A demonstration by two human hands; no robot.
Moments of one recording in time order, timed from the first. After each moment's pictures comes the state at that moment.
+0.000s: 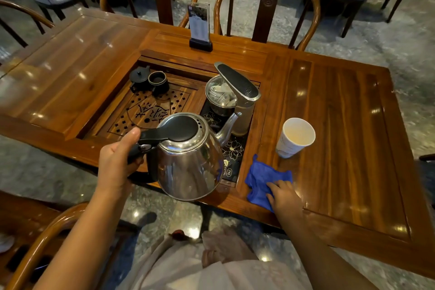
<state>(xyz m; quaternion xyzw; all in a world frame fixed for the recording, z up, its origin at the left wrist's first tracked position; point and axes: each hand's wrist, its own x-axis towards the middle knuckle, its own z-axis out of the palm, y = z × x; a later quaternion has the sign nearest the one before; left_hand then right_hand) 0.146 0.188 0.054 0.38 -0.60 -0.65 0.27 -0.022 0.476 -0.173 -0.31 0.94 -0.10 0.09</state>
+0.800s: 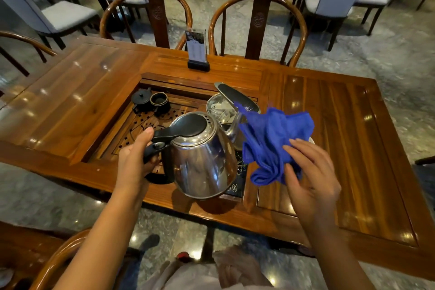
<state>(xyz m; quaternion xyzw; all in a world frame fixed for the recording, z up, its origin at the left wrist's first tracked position) 0.126 0.166 0.069 0.35 -0.58 -0.69 0.25 0.012 0.424 0.036 -0.34 0.78 -0.45 -0.29</state>
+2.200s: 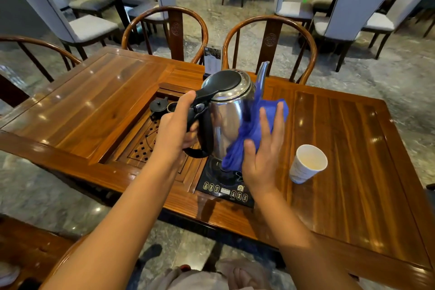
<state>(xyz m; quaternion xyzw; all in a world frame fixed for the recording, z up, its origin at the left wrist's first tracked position) 0.099 0.169 0.131 0.23 -0.60 -0.74 0.20 0.010 0.300 0.041 -0.34 0.74 -0.51 -0.28</state>
